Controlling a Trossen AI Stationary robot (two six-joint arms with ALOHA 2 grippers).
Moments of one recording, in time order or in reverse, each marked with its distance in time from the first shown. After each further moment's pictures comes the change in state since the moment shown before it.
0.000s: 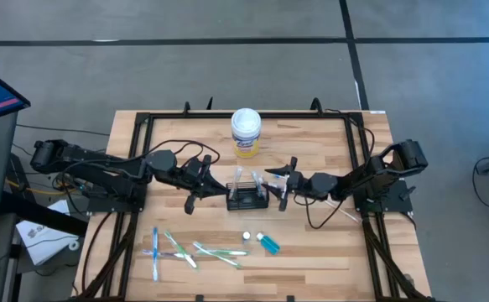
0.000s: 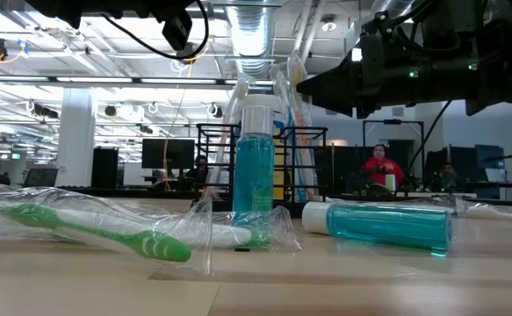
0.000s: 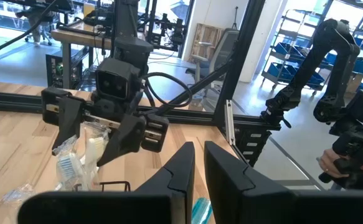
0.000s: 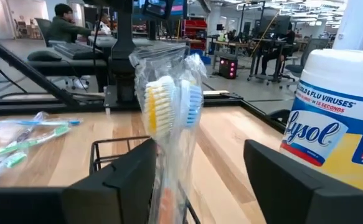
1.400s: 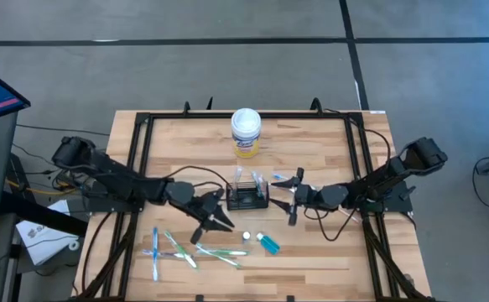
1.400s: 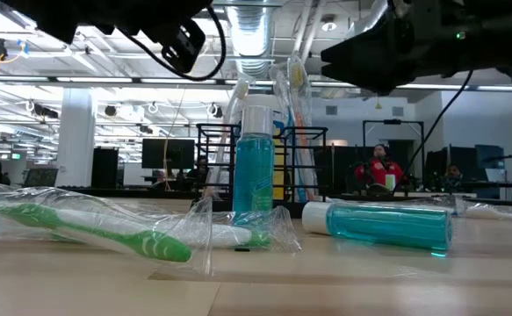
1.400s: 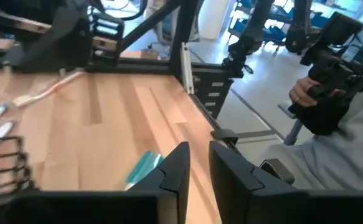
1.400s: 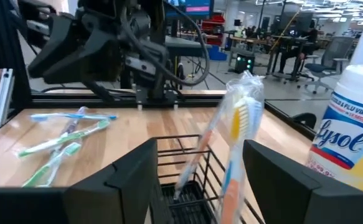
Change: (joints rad) left arm -0.229 0.306 0.000 0.175 -0.029 0.000; right arm 0.204 -0.179 0.000 -0.213 0.136 0.008
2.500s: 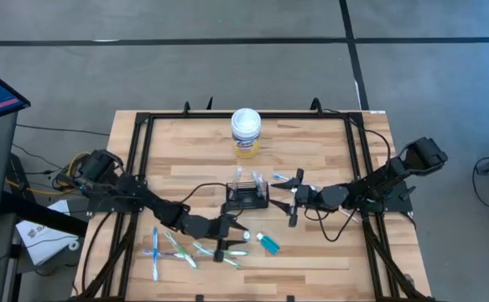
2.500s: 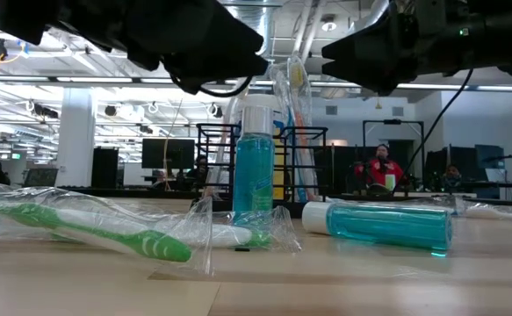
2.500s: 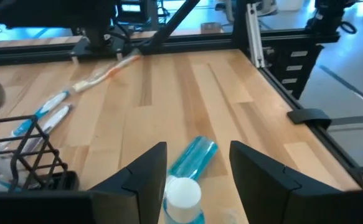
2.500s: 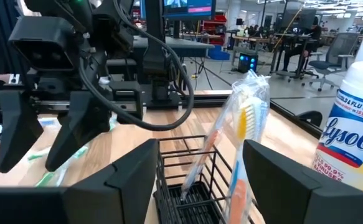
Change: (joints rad) left arm -0.186 0.325 0.152 0.053 -0.519 0.090; right arm 0.010 0.001 0.002 0.000 -0.001 0.026
